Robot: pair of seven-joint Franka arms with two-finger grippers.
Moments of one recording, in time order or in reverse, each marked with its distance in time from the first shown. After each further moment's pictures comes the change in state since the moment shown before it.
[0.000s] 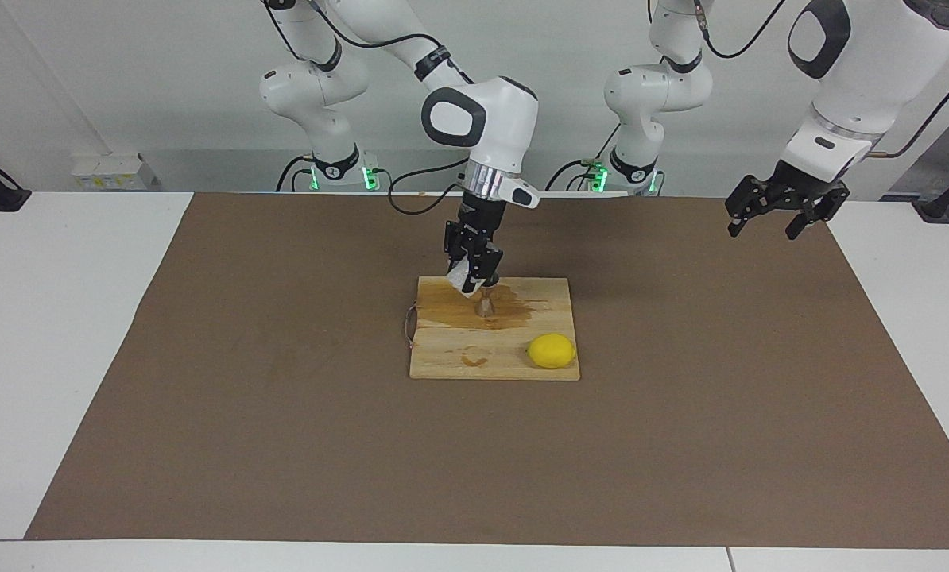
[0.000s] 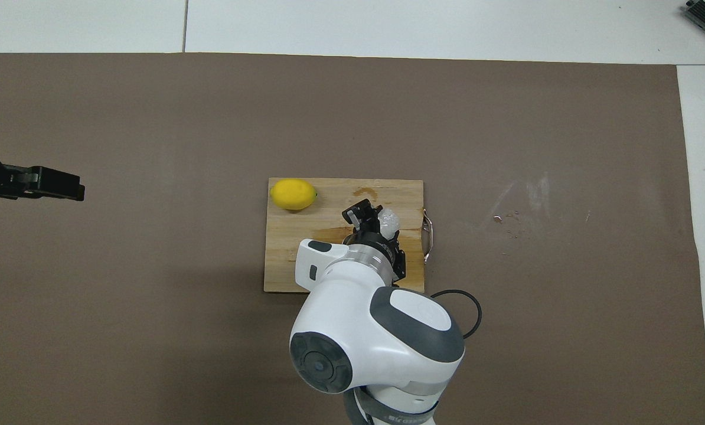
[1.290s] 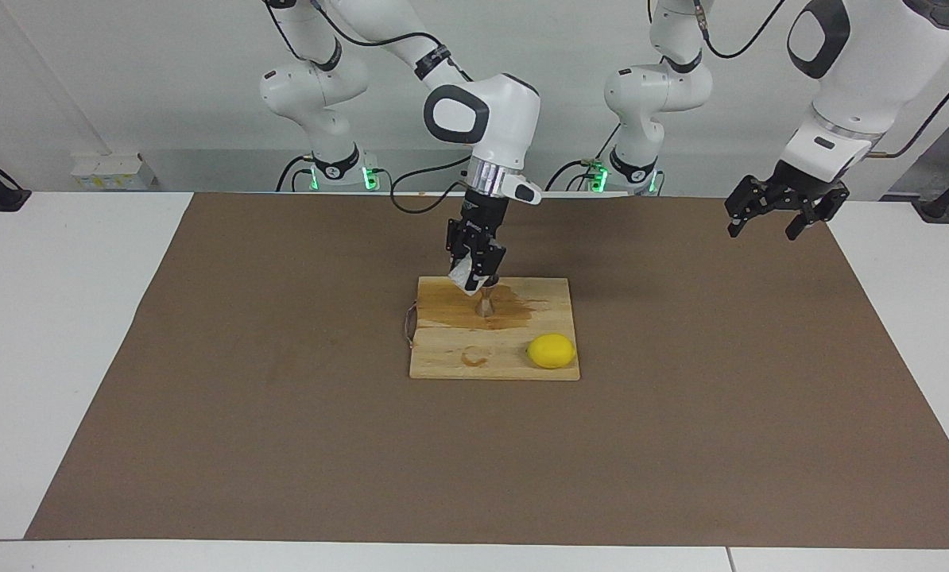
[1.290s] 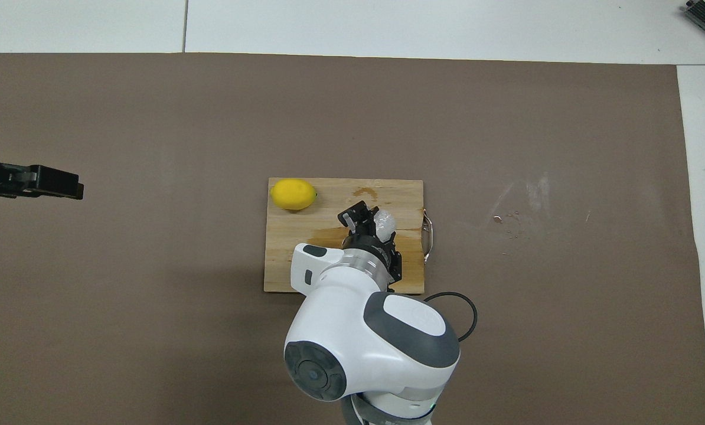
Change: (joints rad) left arm 0.000 0.000 0.002 0.000 0.000 0.007 0.000; right arm 0.013 -0.001 0.001 -0.001 -0.019 0.001 0.025
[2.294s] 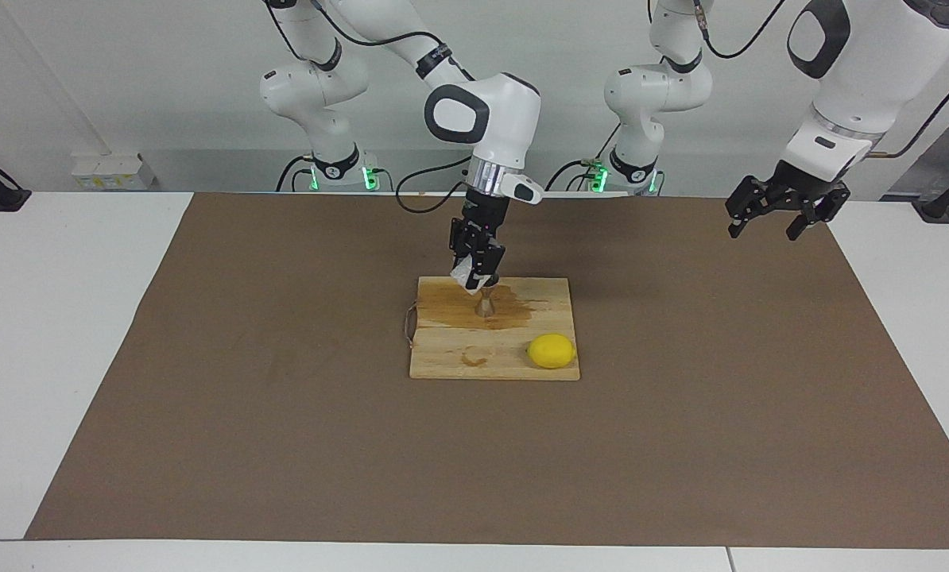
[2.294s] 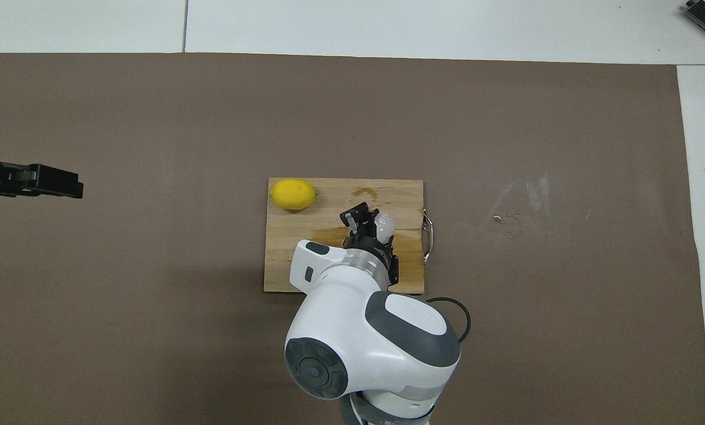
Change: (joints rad) left arm 0.000 0.000 0.000 0.000 0.000 0.005 0.000; right arm -0.001 0.000 0.000 0.000 0.044 0.000 0.063
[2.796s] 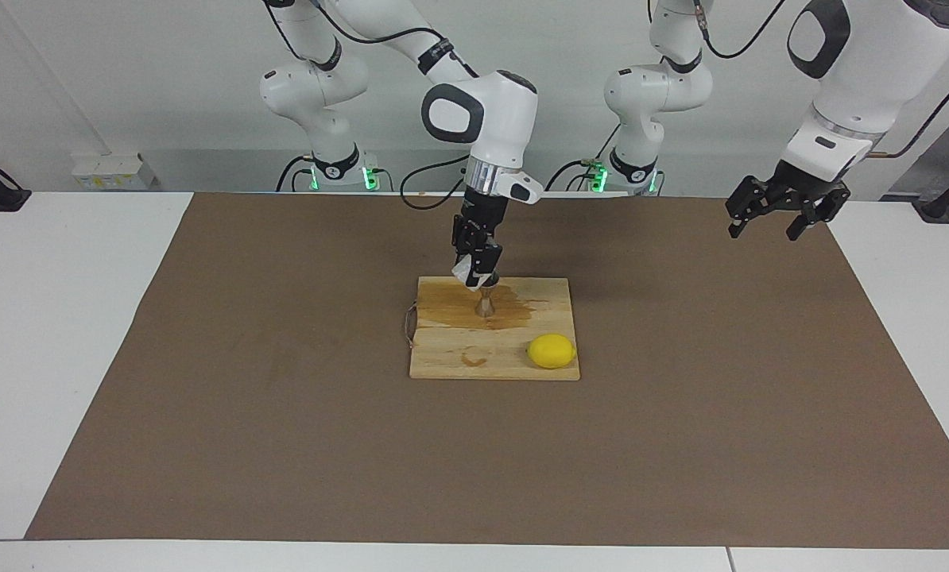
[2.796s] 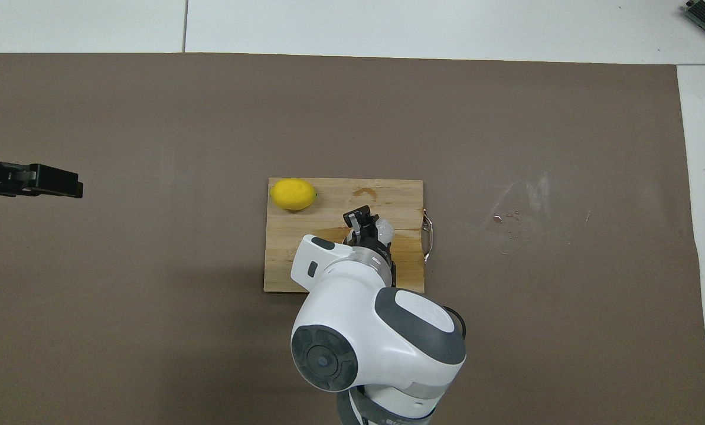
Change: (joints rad) left arm 0.000 0.000 0.000 0.000 0.000 0.001 0.000; right arm -0.010 -0.010 -0.002 0.003 0.113 0.000 0.000
